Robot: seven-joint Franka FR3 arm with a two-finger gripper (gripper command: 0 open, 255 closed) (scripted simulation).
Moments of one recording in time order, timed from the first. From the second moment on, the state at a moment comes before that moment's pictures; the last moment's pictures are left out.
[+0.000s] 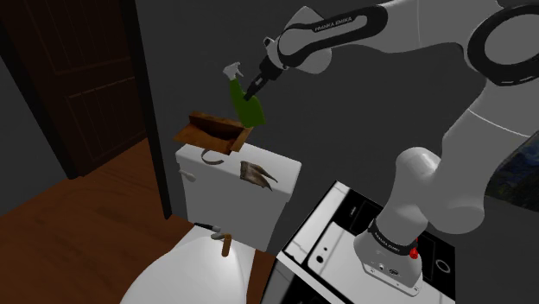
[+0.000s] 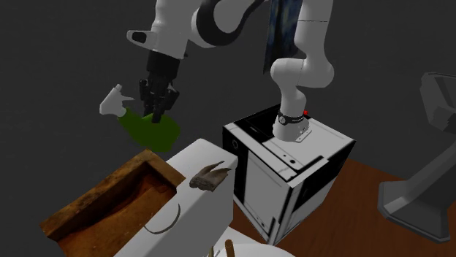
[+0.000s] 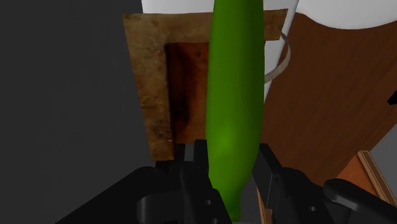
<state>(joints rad) 0.57 -0.09 -0.60 -2.17 0.26 2.56 -0.57</state>
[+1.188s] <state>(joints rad) 0.48 0.36 -0.56 -1.76 0.62 2.49 -0.75</state>
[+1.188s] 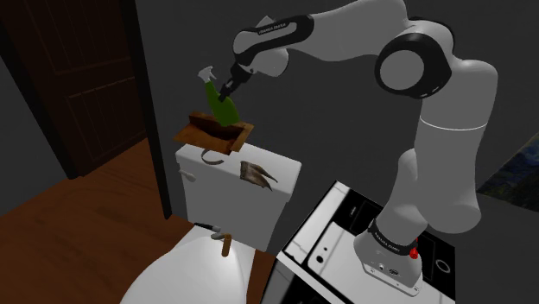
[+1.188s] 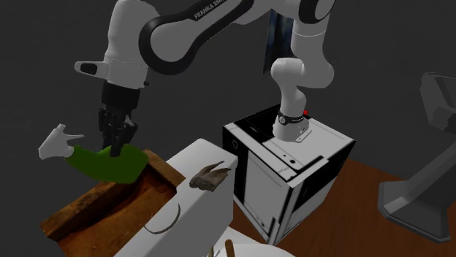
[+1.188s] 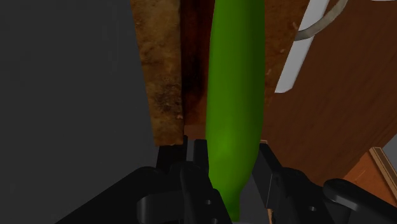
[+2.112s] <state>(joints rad) 0.47 0.39 -0.53 -1.79 0.66 2.54 -0.79</state>
